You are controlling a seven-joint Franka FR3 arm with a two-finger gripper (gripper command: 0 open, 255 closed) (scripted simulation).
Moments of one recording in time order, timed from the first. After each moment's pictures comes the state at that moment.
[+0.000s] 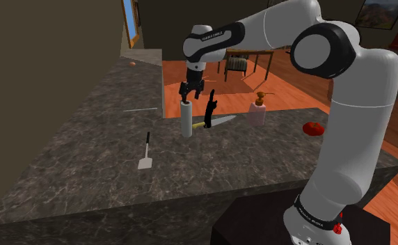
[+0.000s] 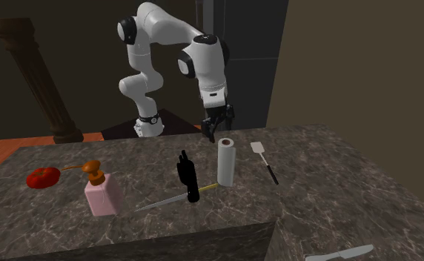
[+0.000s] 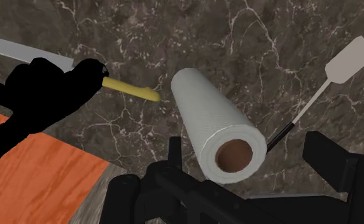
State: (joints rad) arm -0.04 0.25 -0.05 -1.70 0.17 2.01 -0.17
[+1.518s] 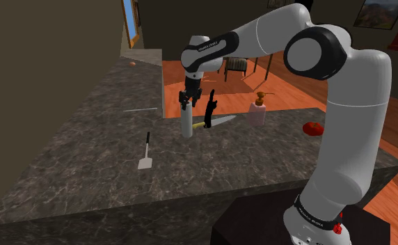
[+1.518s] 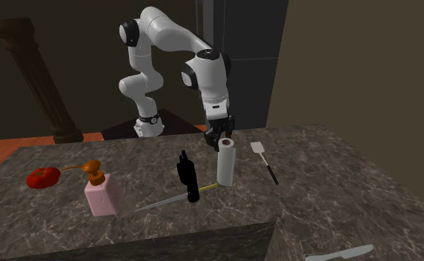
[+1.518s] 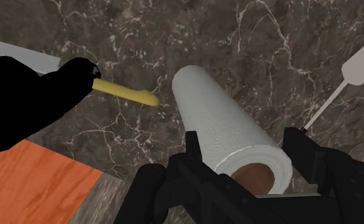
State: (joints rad) arm -0.03 0.29 -0.04 -1.74 0.18 2.10 -0.18
